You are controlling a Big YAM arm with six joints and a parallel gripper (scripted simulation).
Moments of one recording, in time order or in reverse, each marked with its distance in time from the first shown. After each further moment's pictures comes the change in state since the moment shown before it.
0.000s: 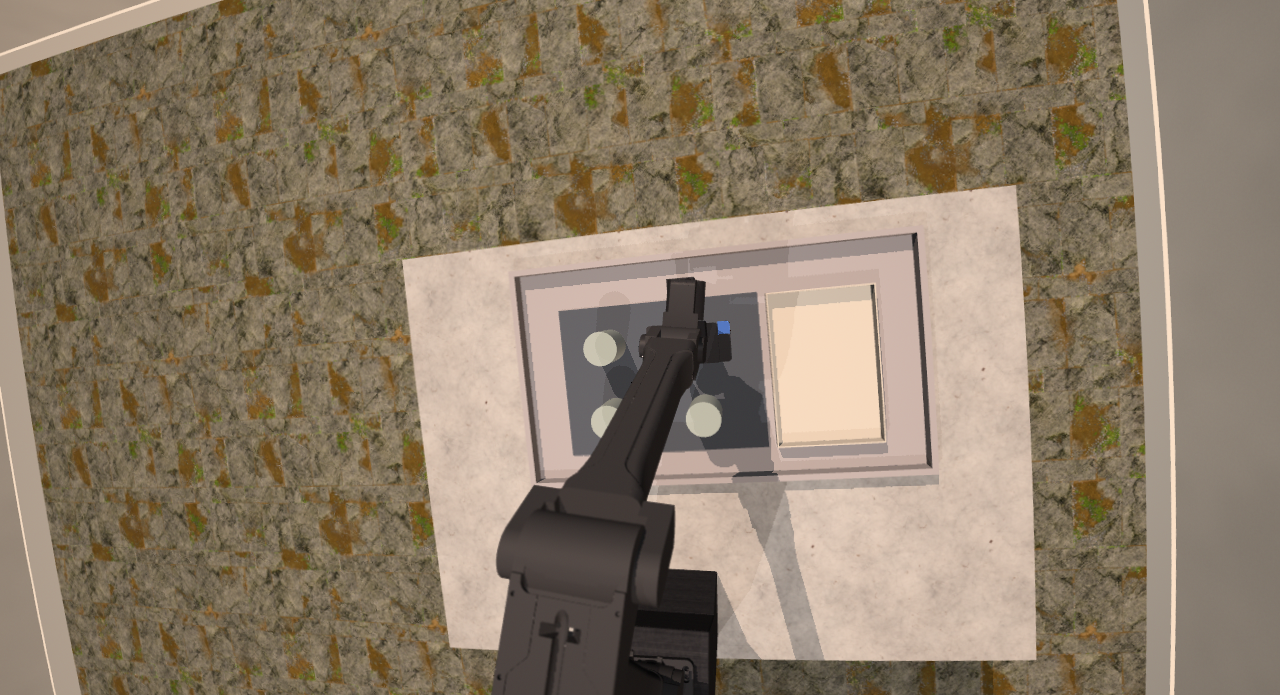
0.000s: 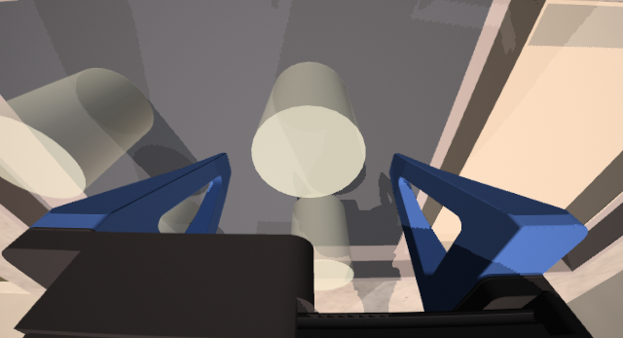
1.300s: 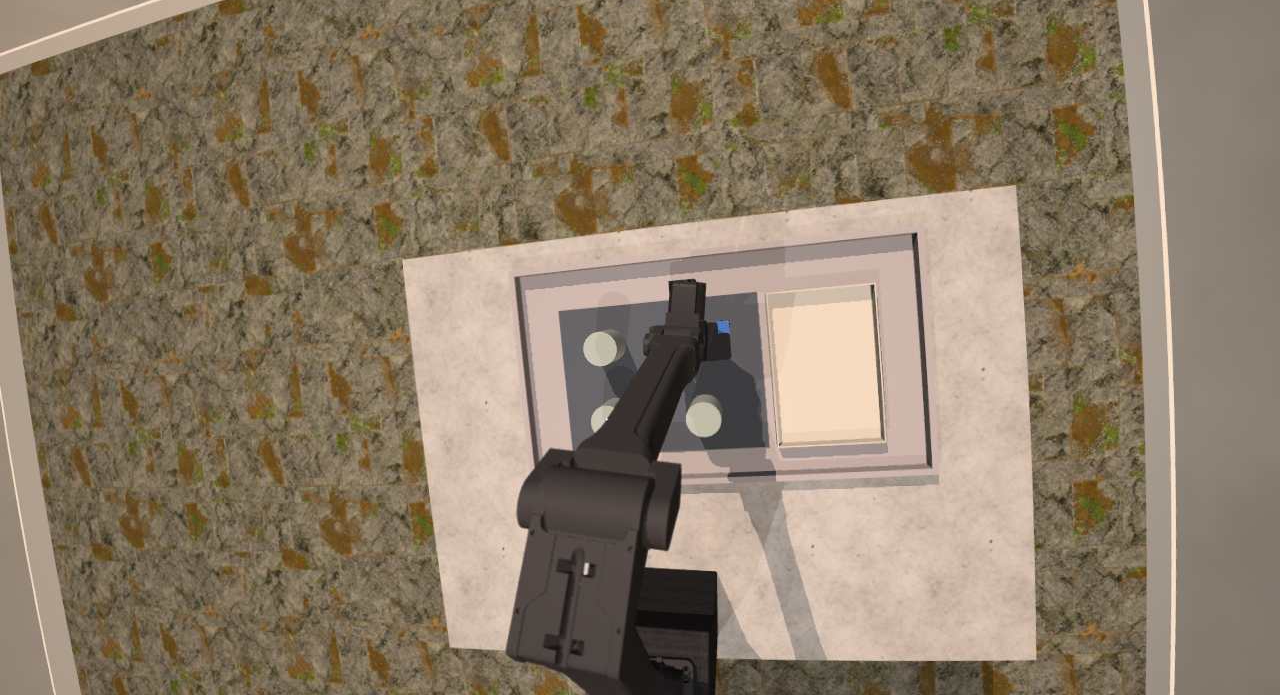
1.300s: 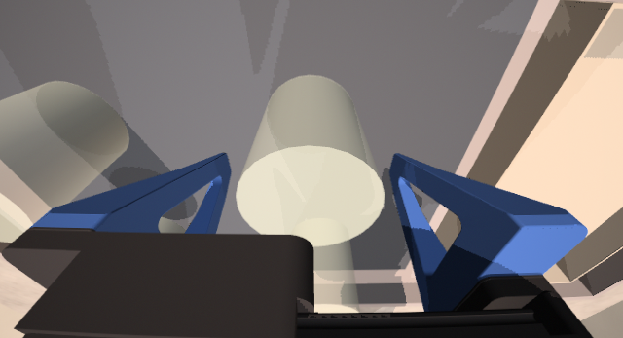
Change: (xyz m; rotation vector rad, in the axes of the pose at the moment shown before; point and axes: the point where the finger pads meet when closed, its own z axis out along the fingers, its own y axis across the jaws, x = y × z) arm 0.000 0.001 0.037 -0.002 0.000 -0.004
